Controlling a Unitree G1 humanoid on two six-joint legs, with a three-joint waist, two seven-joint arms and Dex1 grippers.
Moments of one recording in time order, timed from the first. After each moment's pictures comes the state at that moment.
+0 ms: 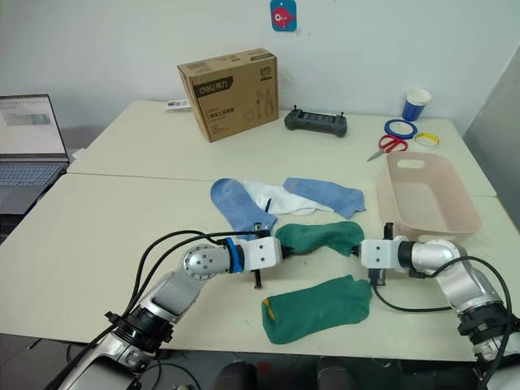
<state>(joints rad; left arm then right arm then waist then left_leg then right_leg) -0.45 0.45 -0.41 0.08 0.19 -0.02 -0.81 -0.37 -0.80 0.21 0.25 -0.12 -0.33 0.97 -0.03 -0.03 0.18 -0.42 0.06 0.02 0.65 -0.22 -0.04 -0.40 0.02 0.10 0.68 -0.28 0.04</state>
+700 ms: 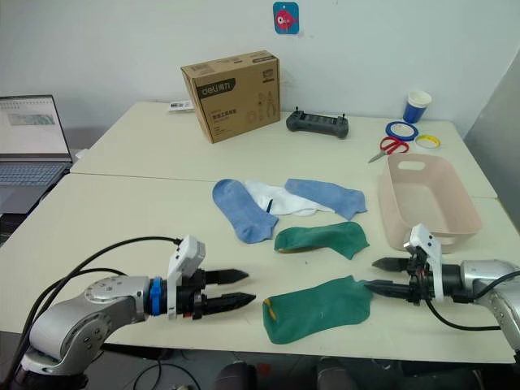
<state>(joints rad) -0.06 0.70 0.03 -0.48 -0.70 0.90 -0.91 -0.08 -0.93 -0.10 -0.22 0.65 0.72 1.10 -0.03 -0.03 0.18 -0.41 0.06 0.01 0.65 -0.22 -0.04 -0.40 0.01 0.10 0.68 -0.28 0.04</state>
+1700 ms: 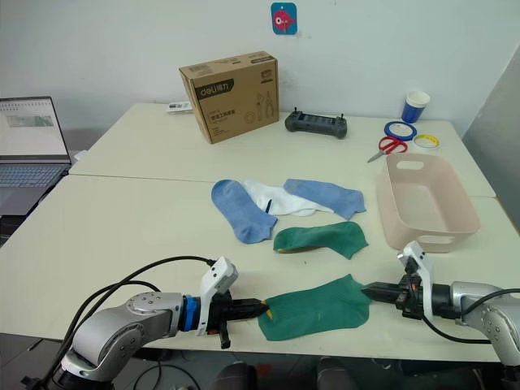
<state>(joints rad) -0.08 0.63 -0.17 -0.43 -0.61 0.92 -0.76 -0.01 -0.85 -0.14 -0.28 0.73 0.94 0.96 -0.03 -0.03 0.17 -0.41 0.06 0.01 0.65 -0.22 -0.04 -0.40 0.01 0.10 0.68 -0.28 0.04</state>
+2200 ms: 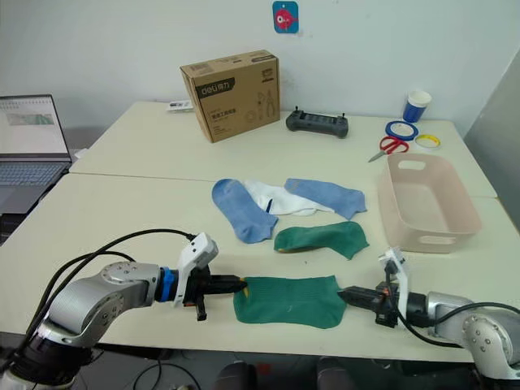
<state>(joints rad) -0.24 0.79 -0.14 -0.30 -0.56 0.88 -0.91 0.01 -0.64 -0.20 -0.42 0.94 1.17 0.67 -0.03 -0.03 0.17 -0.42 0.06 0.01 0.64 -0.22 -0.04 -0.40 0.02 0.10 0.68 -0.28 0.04</state>
